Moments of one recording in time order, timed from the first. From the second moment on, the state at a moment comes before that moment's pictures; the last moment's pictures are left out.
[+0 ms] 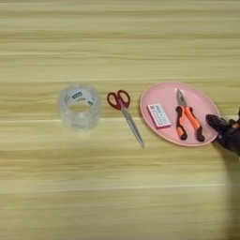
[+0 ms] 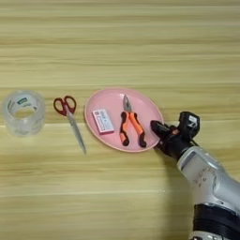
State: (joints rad) arm -0.11 -0.32 -0.43 0.15 0.50 0.65 0.35
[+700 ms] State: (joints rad) arm -0.09 -0.30 -0.39 0.10 0.44 0.61 0.31
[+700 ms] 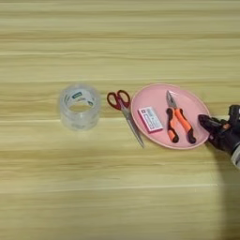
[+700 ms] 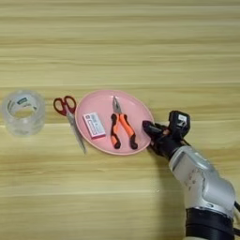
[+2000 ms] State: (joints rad) arm -0.11 -0.30 -0.38 0.15 0.43 0.56 0.31
